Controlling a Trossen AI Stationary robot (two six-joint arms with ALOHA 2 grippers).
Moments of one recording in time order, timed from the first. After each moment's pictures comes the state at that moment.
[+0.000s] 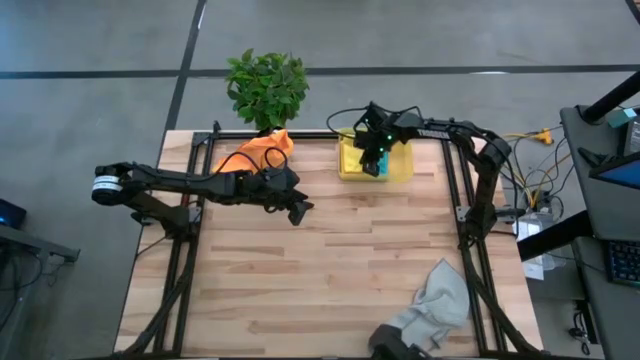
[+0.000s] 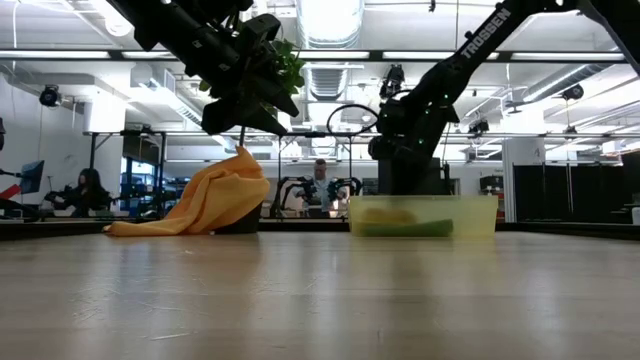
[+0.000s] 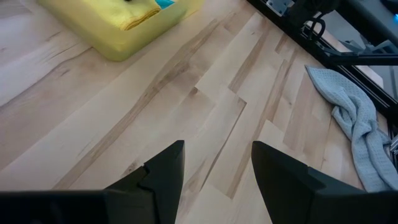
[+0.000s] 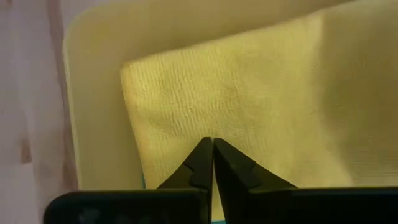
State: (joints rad) left arm 0.10 1.34 0.86 -0.11 -0.06 -0.59; right arm -0.71 1.90 1.28 -0.59 -0.33 -0.45
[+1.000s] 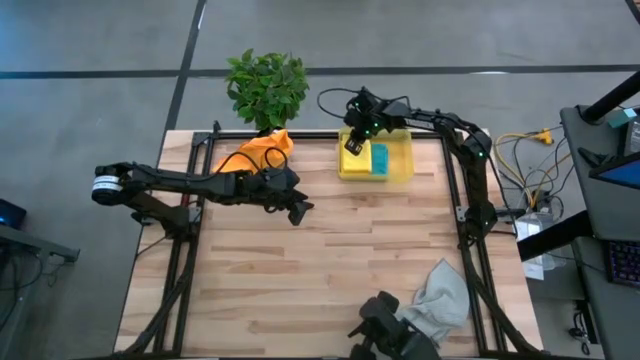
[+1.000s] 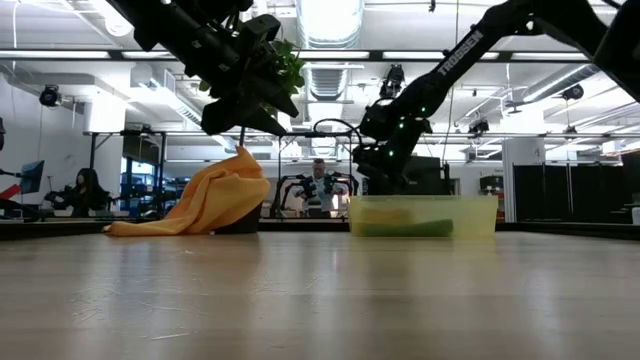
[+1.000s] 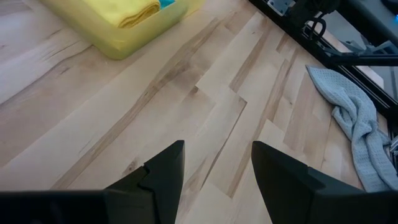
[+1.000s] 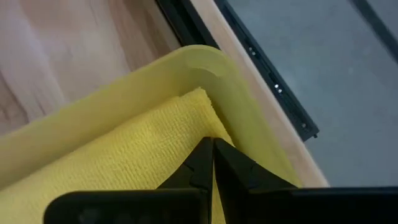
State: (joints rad) left arm 0.10 1.34 0.86 -0.12 -0.06 -0.60; right arm -0.77 2.08 1.52 -0.49 -0.13 -0.24
